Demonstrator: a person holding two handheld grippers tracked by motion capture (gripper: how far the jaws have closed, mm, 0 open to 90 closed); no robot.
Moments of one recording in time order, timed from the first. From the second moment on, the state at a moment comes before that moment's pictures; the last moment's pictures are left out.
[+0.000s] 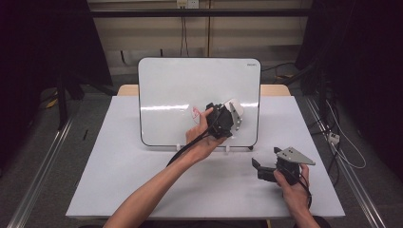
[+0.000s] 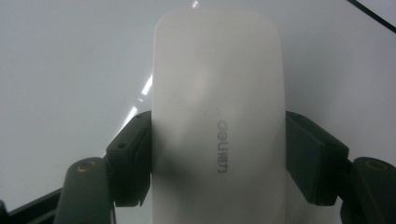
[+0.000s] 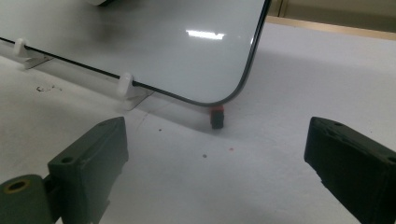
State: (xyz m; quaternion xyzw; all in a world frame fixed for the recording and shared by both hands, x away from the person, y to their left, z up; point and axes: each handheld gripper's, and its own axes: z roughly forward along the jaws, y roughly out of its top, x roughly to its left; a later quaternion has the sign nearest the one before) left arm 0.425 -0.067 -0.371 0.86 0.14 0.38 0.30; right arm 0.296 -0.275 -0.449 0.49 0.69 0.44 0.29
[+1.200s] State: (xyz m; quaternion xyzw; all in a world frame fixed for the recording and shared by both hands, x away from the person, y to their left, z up) left arm 0.481 0.032 -0.315 0.82 0.25 0.37 0.35; right arm 0.296 -0.275 -0.450 0.49 0.69 0.44 0.29
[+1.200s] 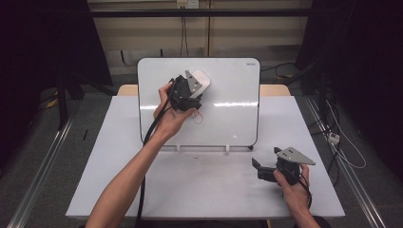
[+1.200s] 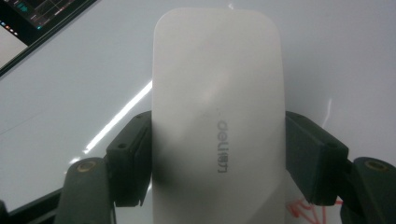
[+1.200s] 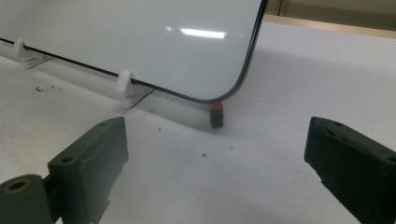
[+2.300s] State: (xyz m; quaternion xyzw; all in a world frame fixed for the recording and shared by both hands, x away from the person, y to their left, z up) left arm 0.441 -0.007 -0.362 0.84 0.20 0.39 0.33; right arm 0.296 -0.273 -0.449 0.49 0.69 0.44 0.29
